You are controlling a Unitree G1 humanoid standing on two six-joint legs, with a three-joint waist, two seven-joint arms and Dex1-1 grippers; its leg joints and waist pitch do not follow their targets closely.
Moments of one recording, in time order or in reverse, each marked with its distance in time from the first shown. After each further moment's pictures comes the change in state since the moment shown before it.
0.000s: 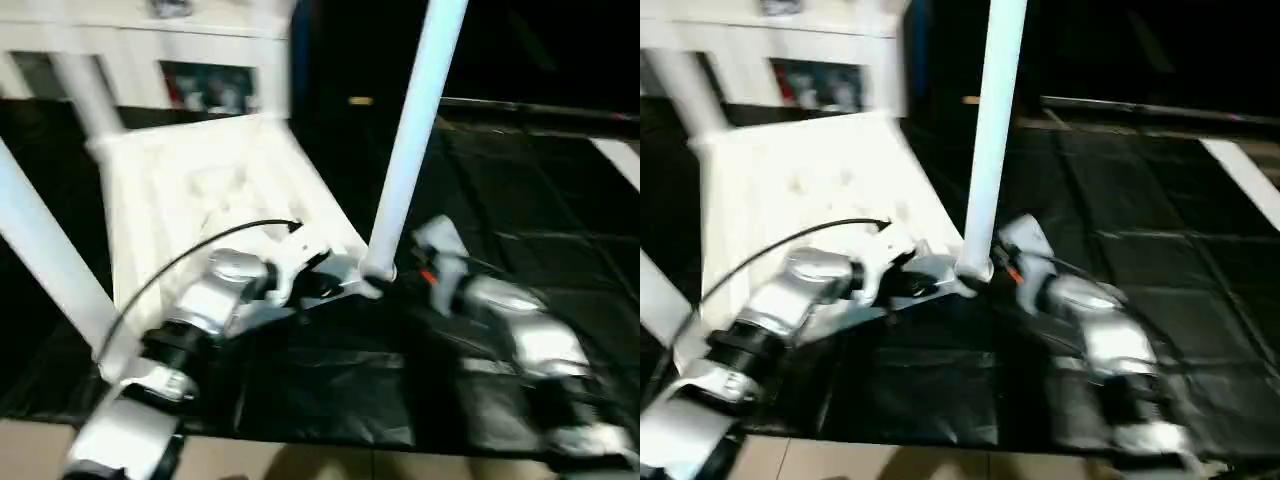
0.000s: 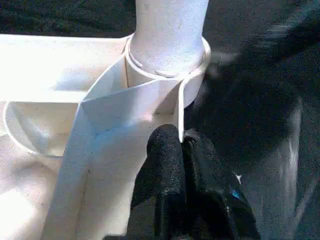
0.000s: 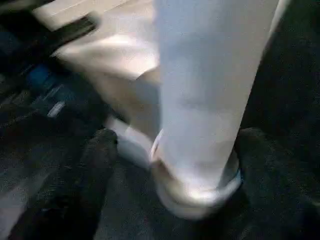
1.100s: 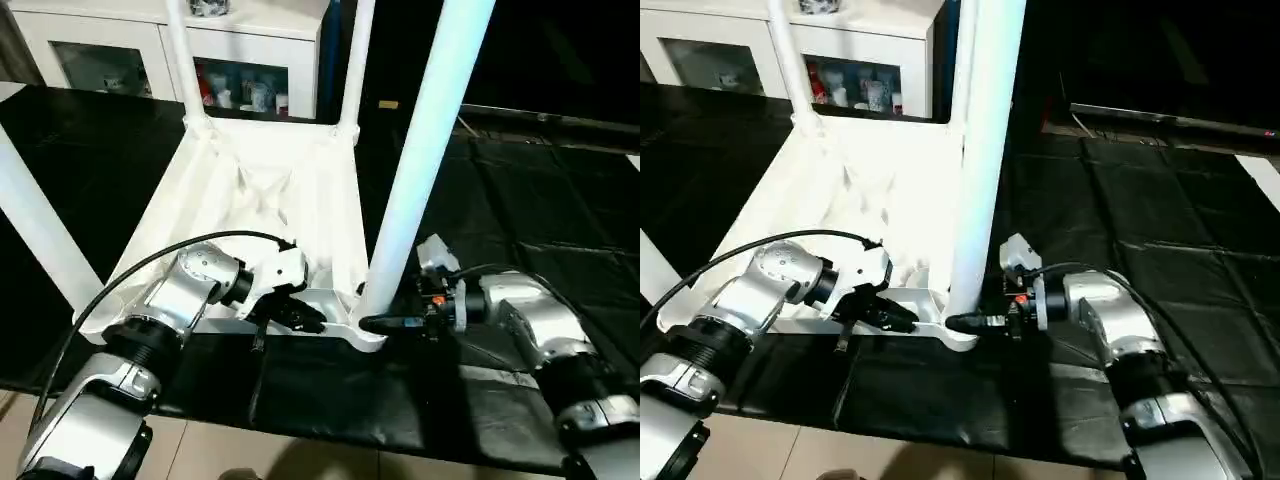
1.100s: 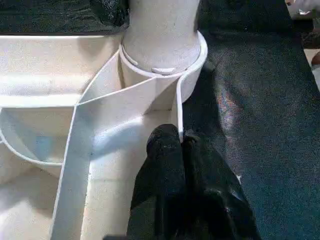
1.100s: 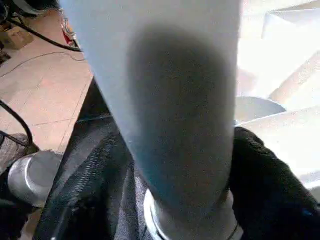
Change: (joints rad) left arm -0.001 0.109 -0.094 0.009 -0.013 -0.210 -0.346; right arm -0.137 -0.050 0.106 0.222 0.091 -0.110 0.438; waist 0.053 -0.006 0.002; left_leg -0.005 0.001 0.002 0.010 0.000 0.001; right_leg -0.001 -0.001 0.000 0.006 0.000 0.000
